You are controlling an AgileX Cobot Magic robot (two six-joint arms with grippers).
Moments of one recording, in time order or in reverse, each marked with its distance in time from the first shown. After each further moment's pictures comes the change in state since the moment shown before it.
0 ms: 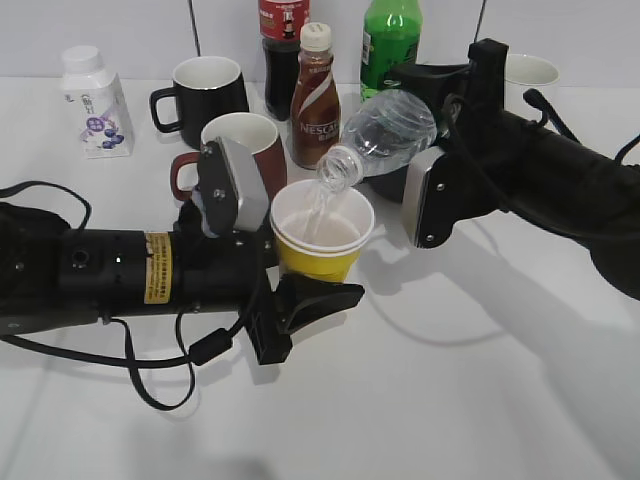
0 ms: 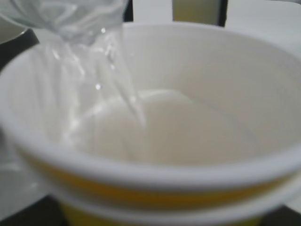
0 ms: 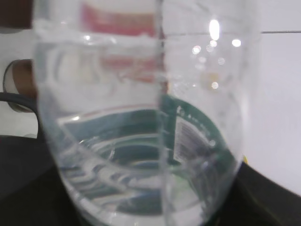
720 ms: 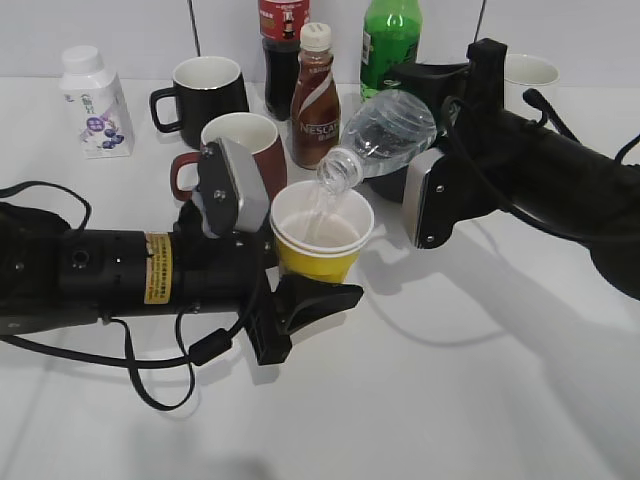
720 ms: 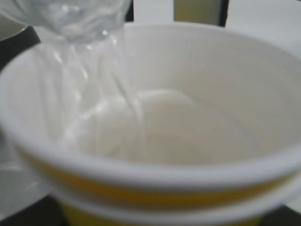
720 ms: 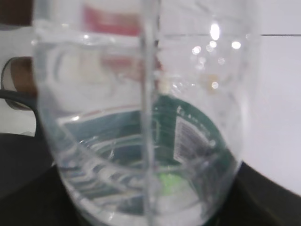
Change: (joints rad) left arm 0.000 0.000 0.000 0.000 0.007 0.000; right arm 0.000 0.000 0.000 0.000 -0.003 -0.022
